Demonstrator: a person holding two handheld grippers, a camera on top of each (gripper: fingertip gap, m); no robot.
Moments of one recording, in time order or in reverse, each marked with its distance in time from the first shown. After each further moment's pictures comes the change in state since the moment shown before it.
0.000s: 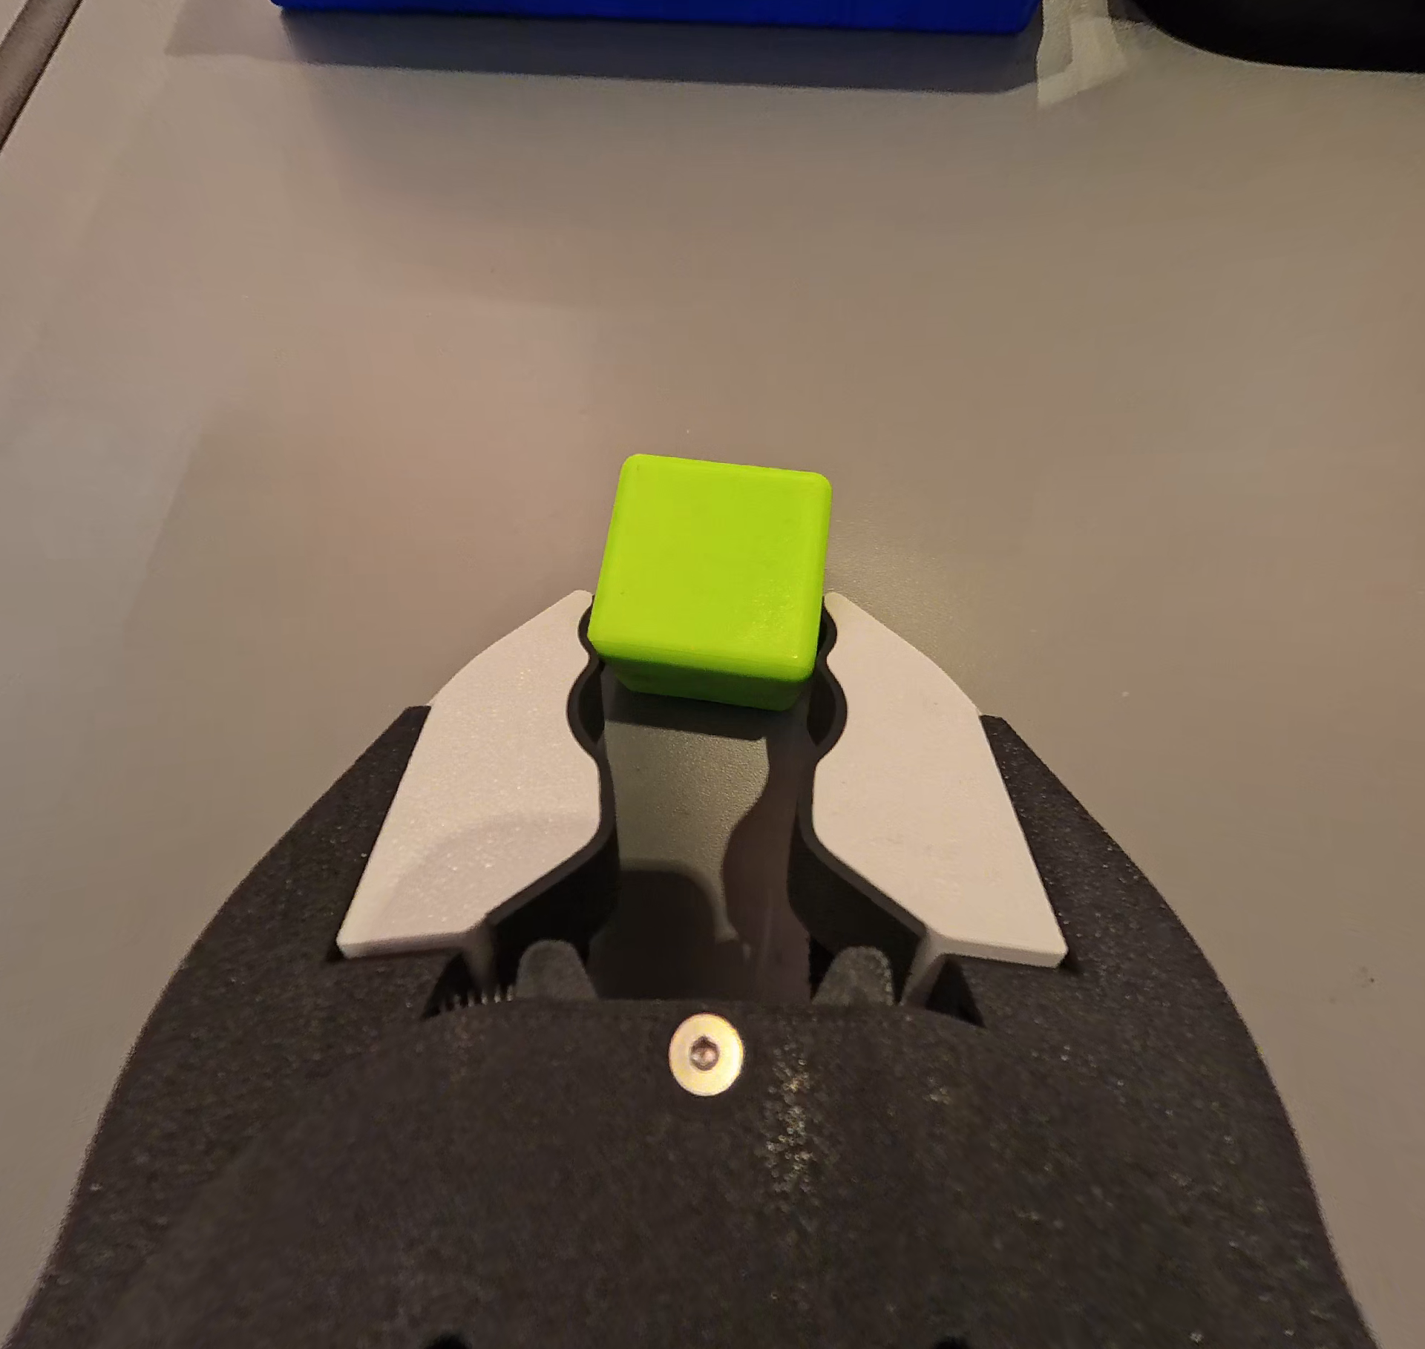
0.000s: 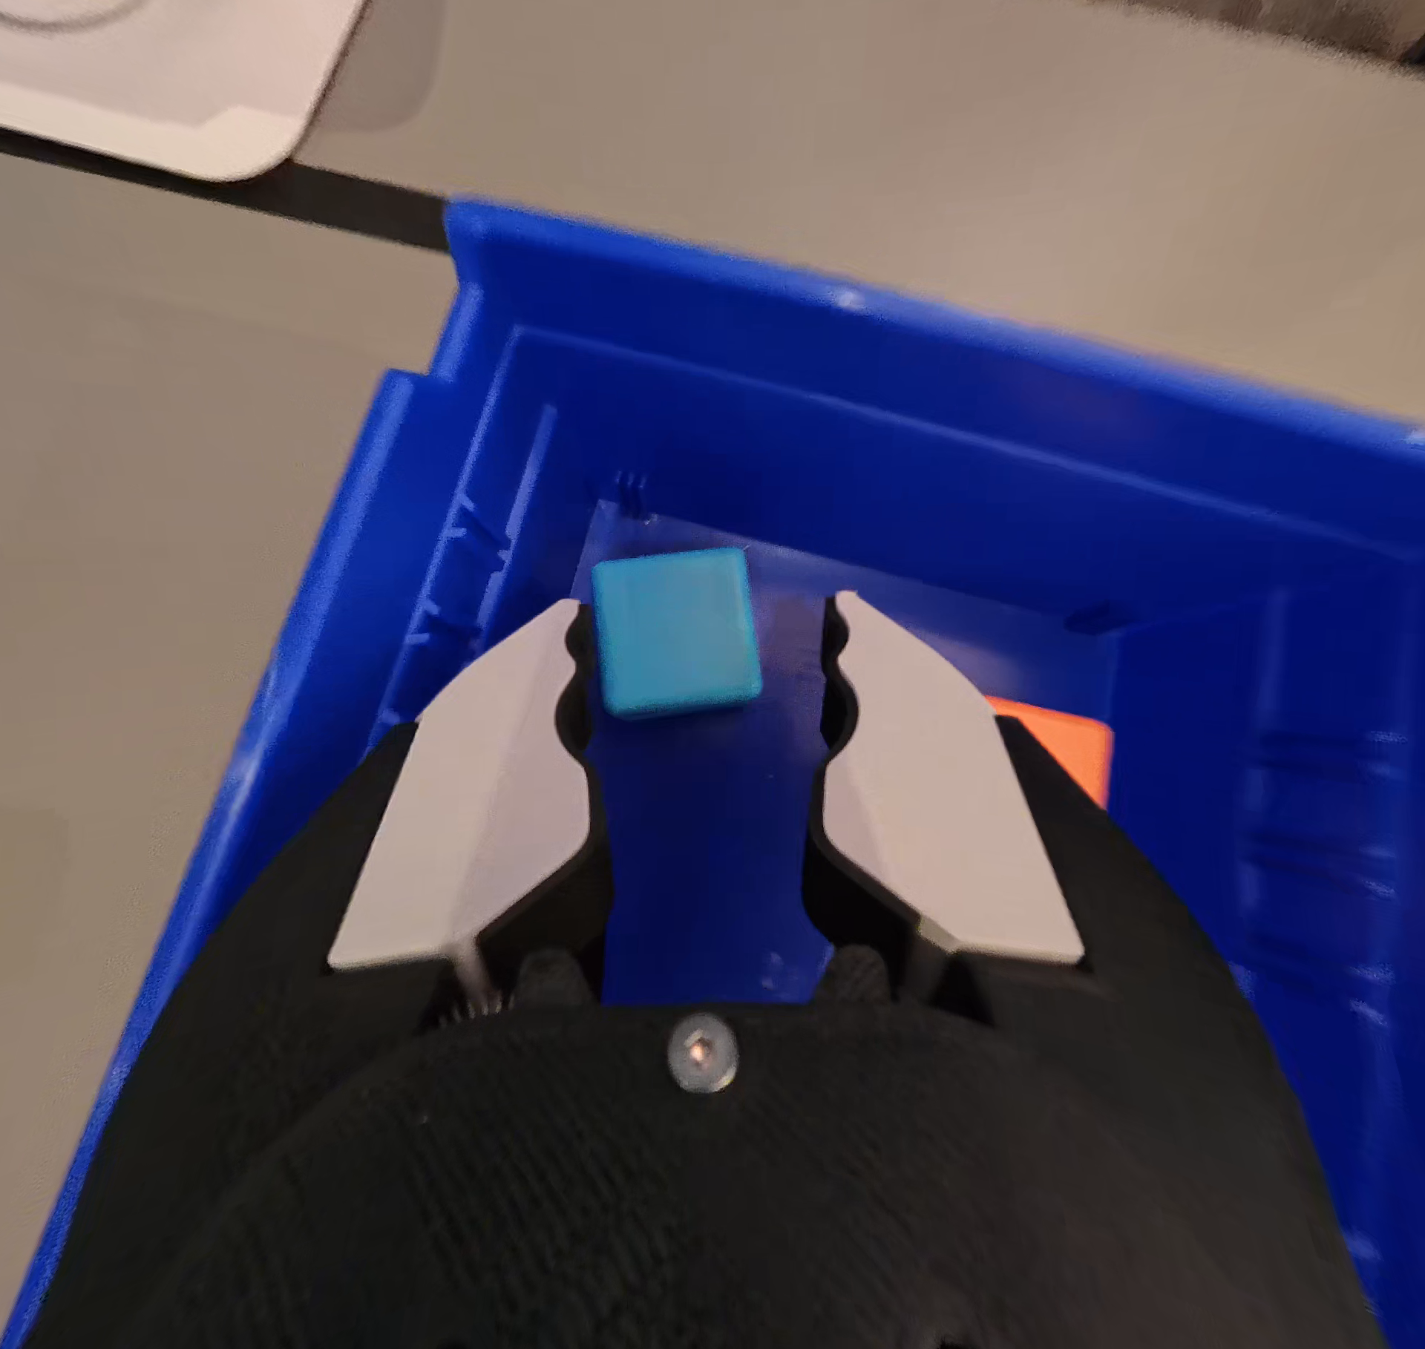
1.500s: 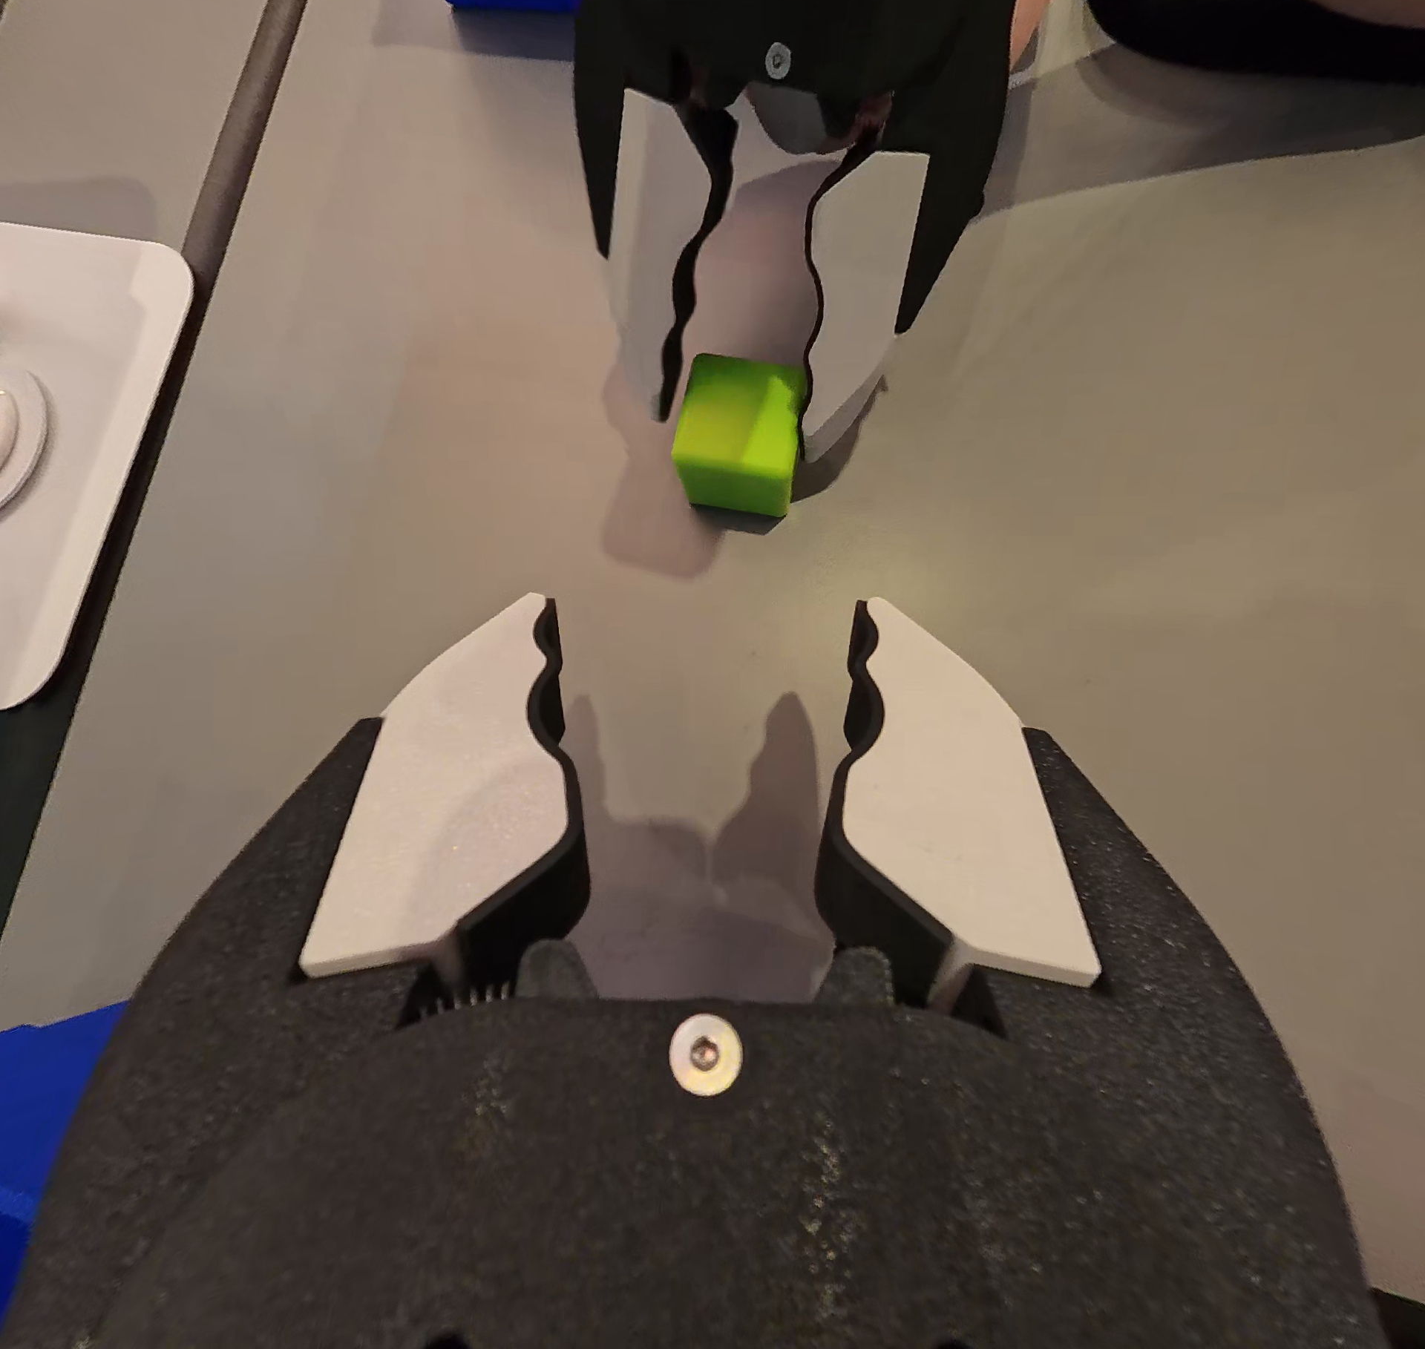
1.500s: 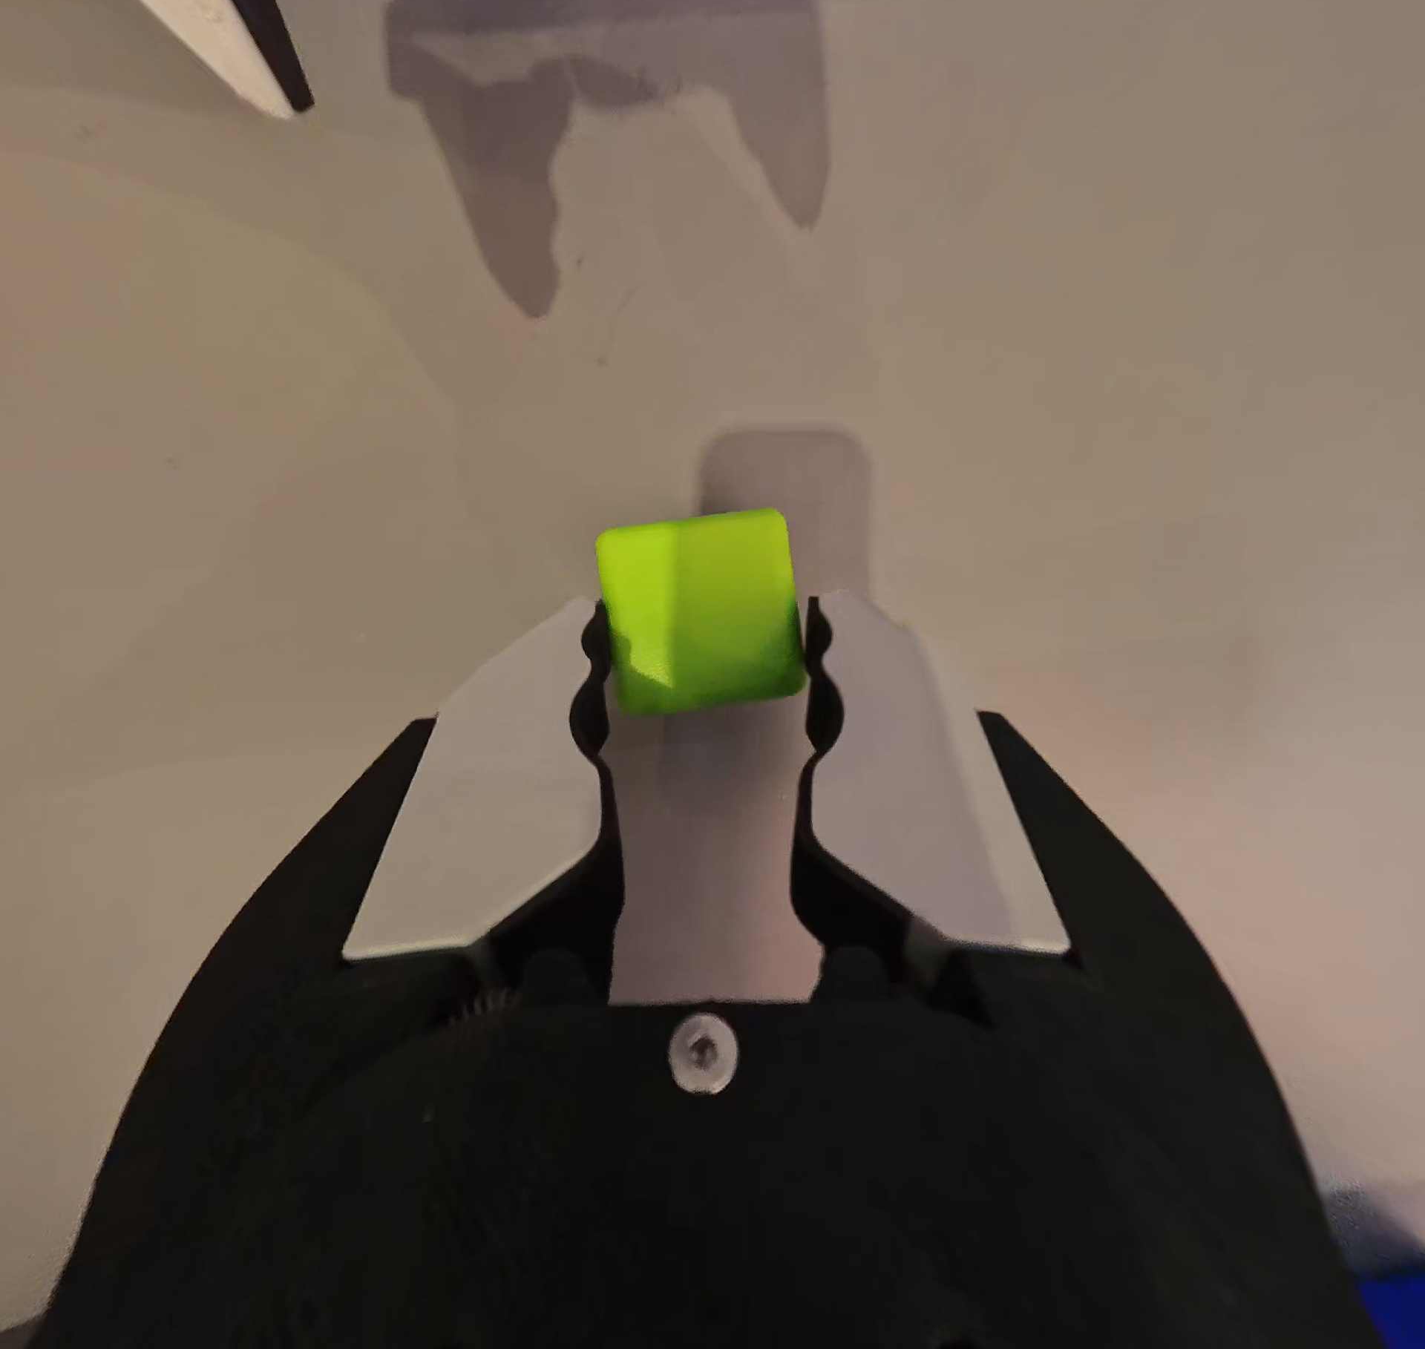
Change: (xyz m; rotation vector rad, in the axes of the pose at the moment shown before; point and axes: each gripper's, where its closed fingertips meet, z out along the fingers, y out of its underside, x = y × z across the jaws) left arm 0.002 -0.008 -0.114 -0.114 -0.095 -0.017; right arm -0.294 0.074 -0.039 -0.113 -0.733 -0.944
